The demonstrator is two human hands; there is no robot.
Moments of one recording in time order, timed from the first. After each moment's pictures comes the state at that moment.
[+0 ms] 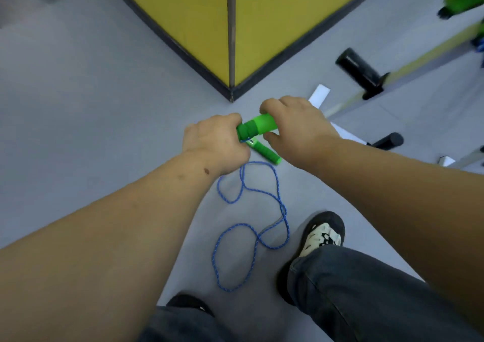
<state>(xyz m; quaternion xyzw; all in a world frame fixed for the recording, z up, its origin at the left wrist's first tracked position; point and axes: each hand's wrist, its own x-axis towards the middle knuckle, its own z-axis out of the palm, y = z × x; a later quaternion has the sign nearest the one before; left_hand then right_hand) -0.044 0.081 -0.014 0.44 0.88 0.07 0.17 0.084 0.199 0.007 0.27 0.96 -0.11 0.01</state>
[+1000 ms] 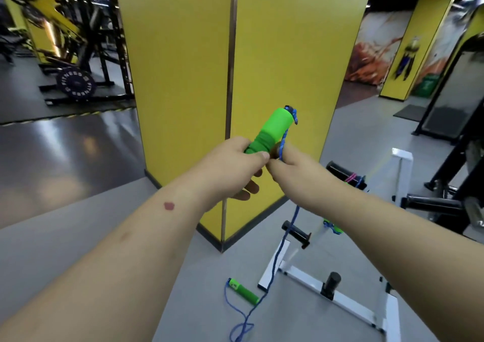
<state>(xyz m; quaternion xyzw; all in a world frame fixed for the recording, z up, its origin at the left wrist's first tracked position) 0.052 -0.022 0.435 0.45 0.69 0.49 0.28 0.168 0.082 0.427 0.28 0.88 -0.31 -0.23</state>
